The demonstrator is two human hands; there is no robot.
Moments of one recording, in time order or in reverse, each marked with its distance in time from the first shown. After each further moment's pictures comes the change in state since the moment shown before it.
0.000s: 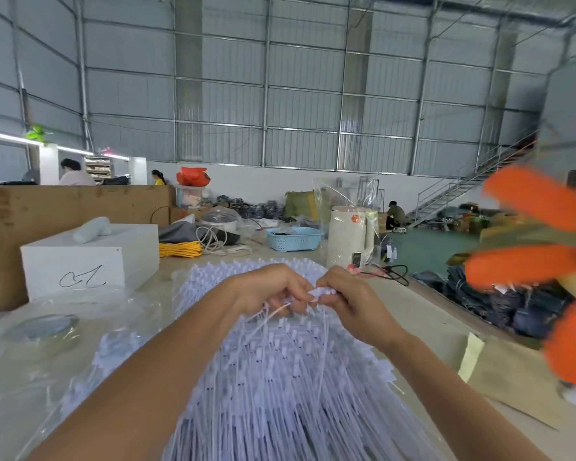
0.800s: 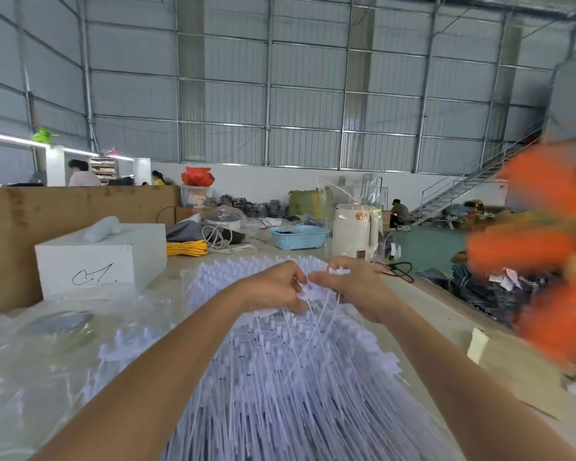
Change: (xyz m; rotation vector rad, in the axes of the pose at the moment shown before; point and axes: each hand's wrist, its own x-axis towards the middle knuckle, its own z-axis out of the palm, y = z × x) left_hand -0.008 -0.013 -0.001 0.476 0.286 0.115; right_hand 0.027 -0.018 -0.002 0.523 0.017 0.750
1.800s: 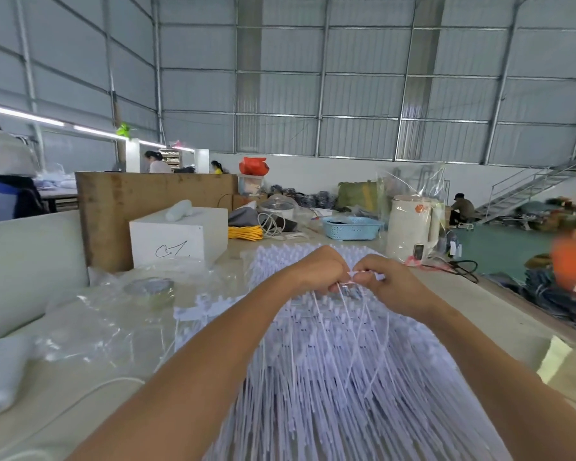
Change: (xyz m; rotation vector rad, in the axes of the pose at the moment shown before) left_hand -0.033 -0.003 -0.009 -0.047 0.152 -0.064; right_hand -0.004 0.007 0.031 -0.432 -0.192 -0.367
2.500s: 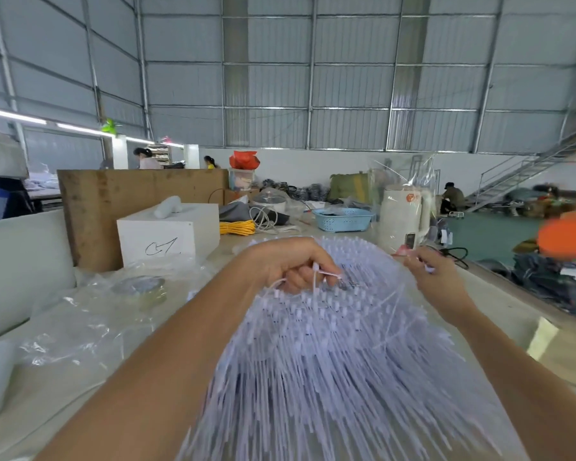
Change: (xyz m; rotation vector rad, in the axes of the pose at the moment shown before) left_hand -0.015 0.002 -0.028 -0.321 -0.407 -0.283; right_hand -0.025 0.057 -0.022 0.149 0.449 0.300
